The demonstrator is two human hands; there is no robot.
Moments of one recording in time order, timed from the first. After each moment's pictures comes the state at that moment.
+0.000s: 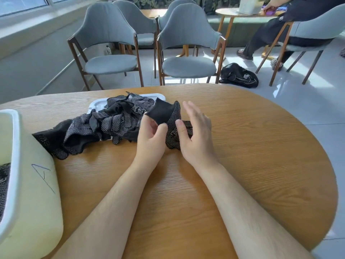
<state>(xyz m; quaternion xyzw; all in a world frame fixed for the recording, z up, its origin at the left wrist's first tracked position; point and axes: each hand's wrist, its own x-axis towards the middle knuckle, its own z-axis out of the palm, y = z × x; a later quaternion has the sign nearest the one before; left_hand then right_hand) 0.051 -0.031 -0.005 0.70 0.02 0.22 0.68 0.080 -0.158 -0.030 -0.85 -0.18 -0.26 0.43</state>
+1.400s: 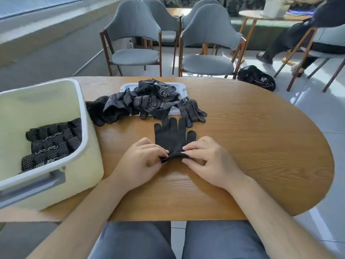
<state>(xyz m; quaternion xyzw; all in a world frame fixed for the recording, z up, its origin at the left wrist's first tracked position) -0.087 0.056 -0.037 0.93 -0.18 0.18 0.25 -0.030 -0.194 -0.038 -0.86 -0.38 -0.12 0.33</state>
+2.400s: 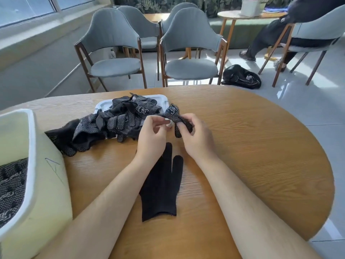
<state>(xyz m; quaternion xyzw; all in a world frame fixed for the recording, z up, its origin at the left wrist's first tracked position) 0.052 -0.023 -0.009 0.78 0.09 0.18 0.60 0.089 -0.162 -0.037 -0.84 -0.12 -0.17 0.50</state>
